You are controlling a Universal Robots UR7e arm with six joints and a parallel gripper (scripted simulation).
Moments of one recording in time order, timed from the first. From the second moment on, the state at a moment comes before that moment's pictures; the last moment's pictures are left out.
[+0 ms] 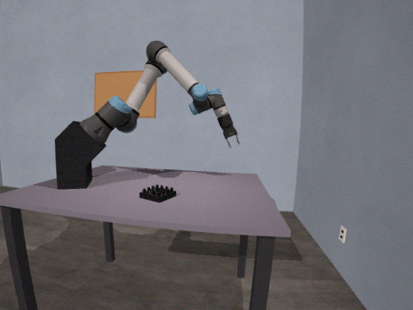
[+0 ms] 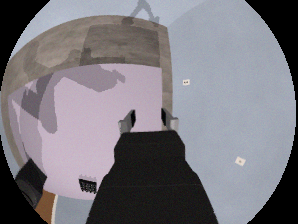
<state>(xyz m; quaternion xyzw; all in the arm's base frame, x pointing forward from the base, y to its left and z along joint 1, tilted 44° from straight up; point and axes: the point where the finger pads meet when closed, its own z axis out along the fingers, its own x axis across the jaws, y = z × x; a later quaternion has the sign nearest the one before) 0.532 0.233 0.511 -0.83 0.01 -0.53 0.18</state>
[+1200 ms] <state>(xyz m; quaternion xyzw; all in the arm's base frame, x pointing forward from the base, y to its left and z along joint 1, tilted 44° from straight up) 0.534 0.060 0.344 -0.88 0.25 -0.37 0.18</state>
